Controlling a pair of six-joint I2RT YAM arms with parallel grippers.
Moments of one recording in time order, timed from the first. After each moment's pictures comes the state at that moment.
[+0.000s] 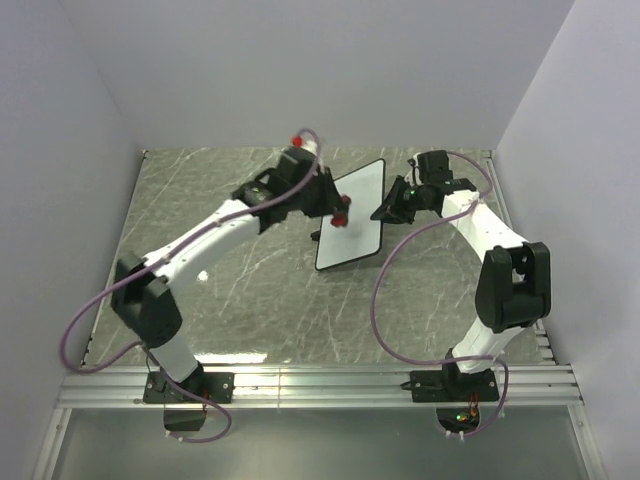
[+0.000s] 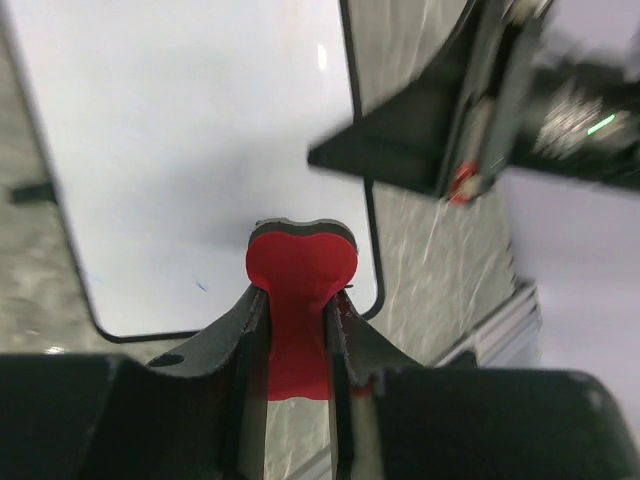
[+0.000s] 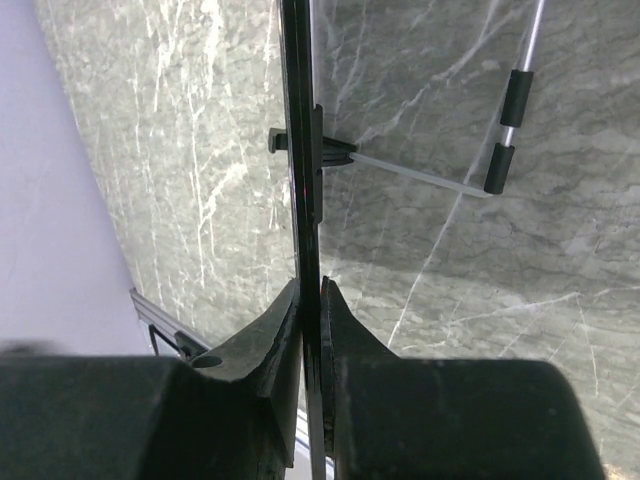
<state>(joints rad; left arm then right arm) -0.73 1.70 1.53 -0.44 0.11 -0.72 0.17 1.68 1.30 -0.55 -0.50 0.60</state>
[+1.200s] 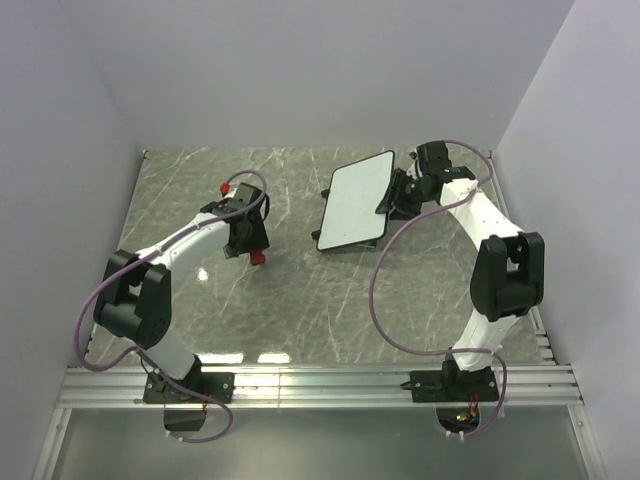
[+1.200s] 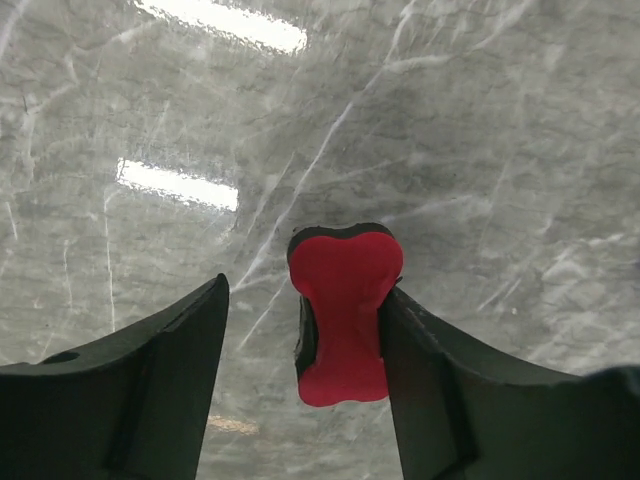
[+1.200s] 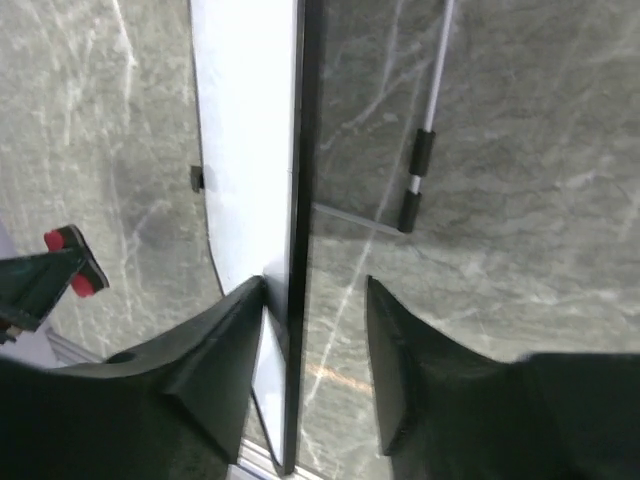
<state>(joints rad) -0.42 1.60 1.13 -0.66 -0.28 -0.67 0.15 1.77 1.45 -0.67 -0.36 0.48</state>
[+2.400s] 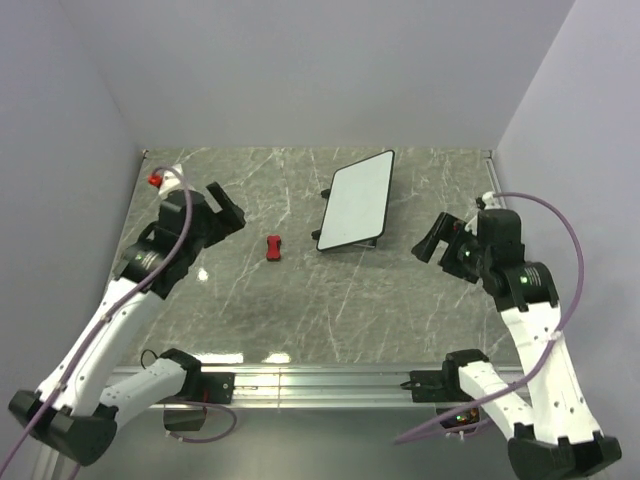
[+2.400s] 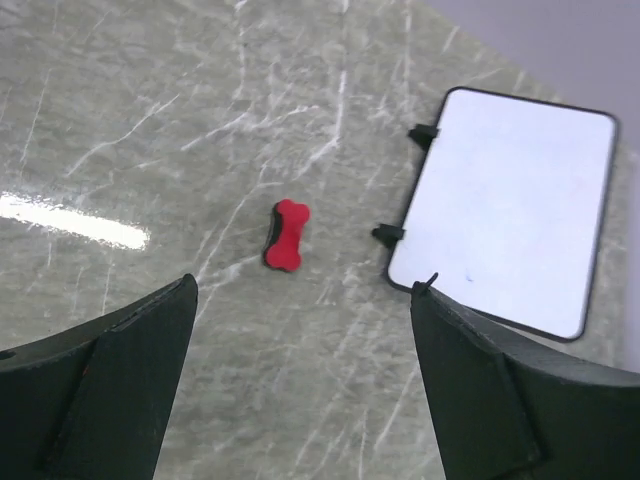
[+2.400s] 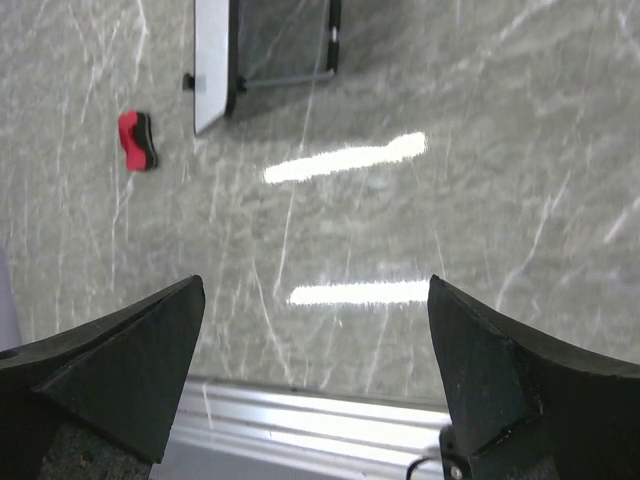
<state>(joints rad) -0.42 1.00 1.09 -0.65 -0.32 -0.73 0.13 0.85 1.06 -0.94 -0.13 0.54</state>
